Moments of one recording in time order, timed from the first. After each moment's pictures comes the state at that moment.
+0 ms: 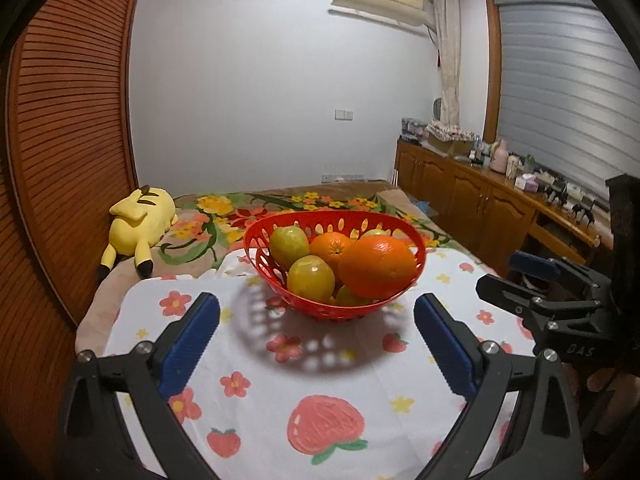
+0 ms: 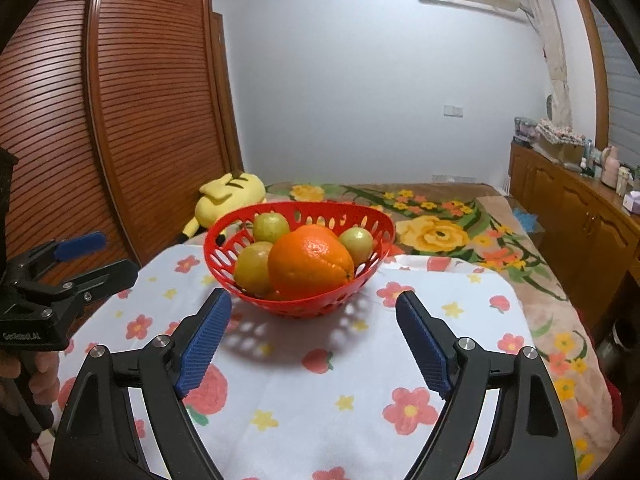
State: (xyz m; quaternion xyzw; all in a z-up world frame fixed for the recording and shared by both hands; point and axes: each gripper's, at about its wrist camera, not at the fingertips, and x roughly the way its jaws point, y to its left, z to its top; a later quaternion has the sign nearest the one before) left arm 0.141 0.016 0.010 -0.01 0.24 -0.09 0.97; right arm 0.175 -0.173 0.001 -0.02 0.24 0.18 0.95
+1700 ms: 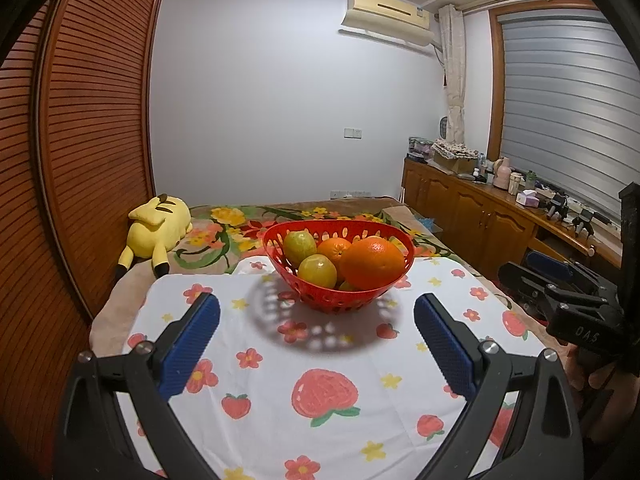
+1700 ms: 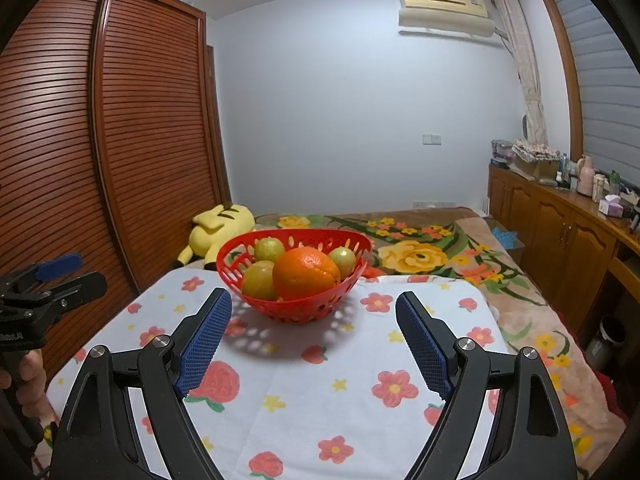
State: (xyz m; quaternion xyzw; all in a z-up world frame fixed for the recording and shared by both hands) left arm 0.077 0.027 0.022 -0.02 0.21 -0.07 0.97; right arm 0.110 -0.186 0.019 0.00 0.19 0.15 0.97
